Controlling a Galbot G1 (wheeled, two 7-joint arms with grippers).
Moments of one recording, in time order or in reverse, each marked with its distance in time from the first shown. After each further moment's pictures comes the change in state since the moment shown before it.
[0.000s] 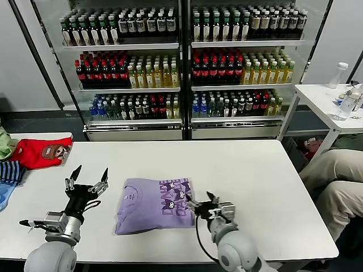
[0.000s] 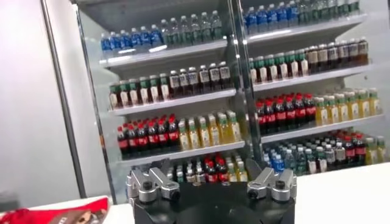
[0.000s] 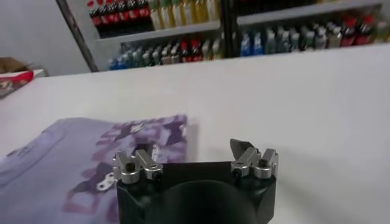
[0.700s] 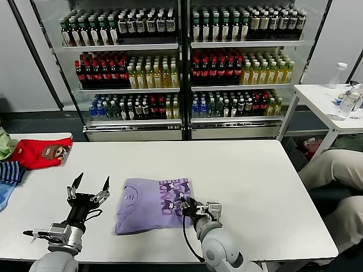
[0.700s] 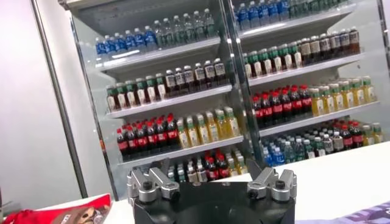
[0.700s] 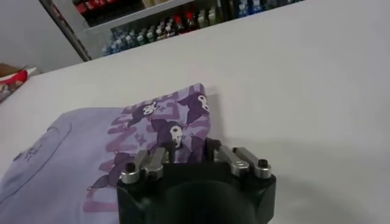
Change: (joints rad) left arm 0.049 -0.047 -0.009 0.025 0.079 -0.079 0.042; right arm 0.064 0.056 -0.067 -0.087 0.162 0.007 0.141
